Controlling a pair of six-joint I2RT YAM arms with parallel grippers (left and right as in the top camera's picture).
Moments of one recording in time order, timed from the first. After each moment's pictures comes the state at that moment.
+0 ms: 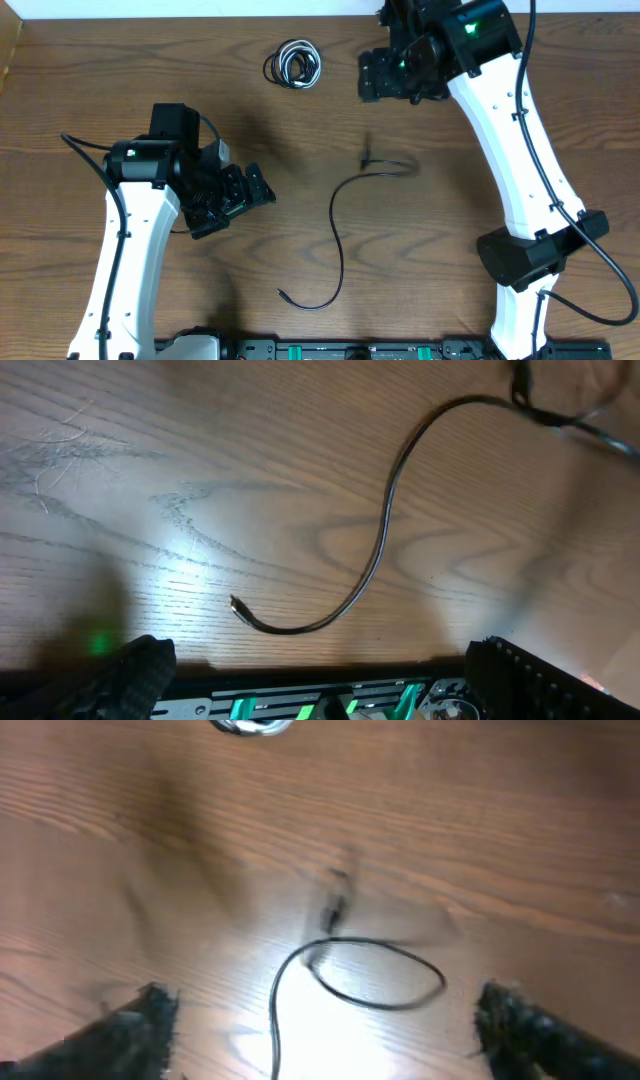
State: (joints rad) left arm -0.02 1.37 1.24 -1.35 0.41 -0.38; right arm 0.44 2.08 2.46 -1.53 -0.10 0.32
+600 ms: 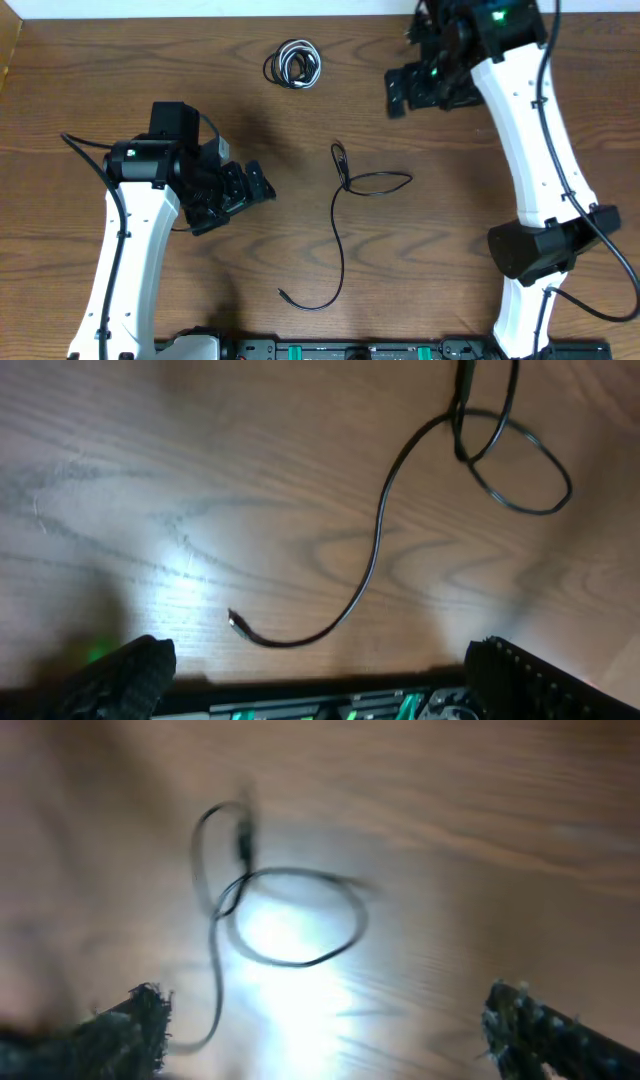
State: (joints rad) left arm -0.02 1.37 1.24 -1.32 0.41 -0.38; right arm 0.36 2.08 2.40 -1.67 -0.14 0.16
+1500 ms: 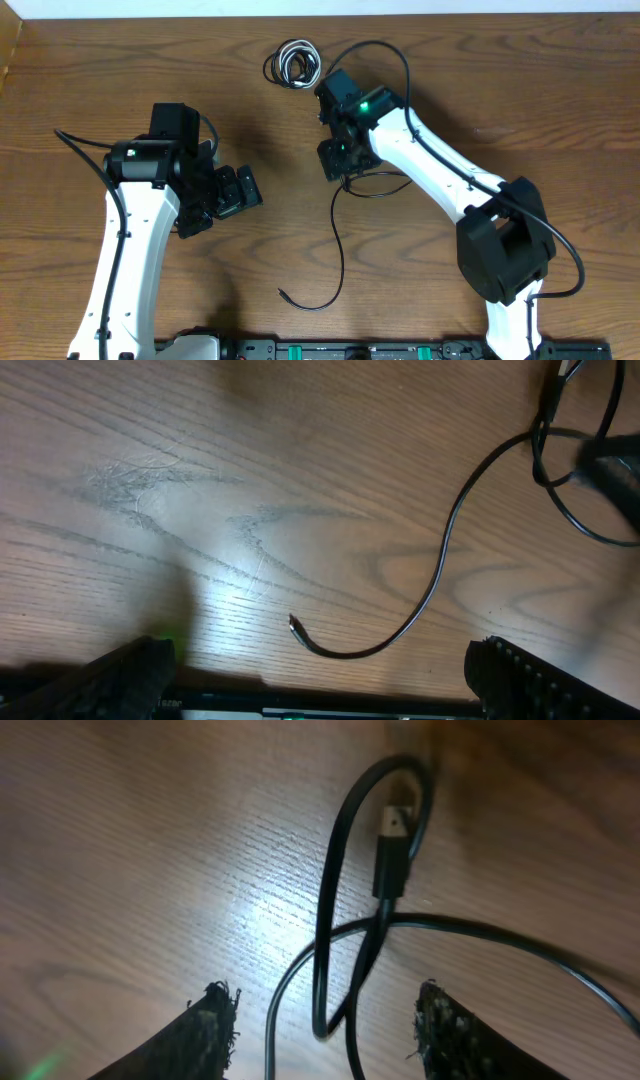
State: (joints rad) left arm -0.02 1.37 1.24 -1.34 0.25 -0.38; right arm 0.64 2.08 1.71 -1.00 -0.14 0.31
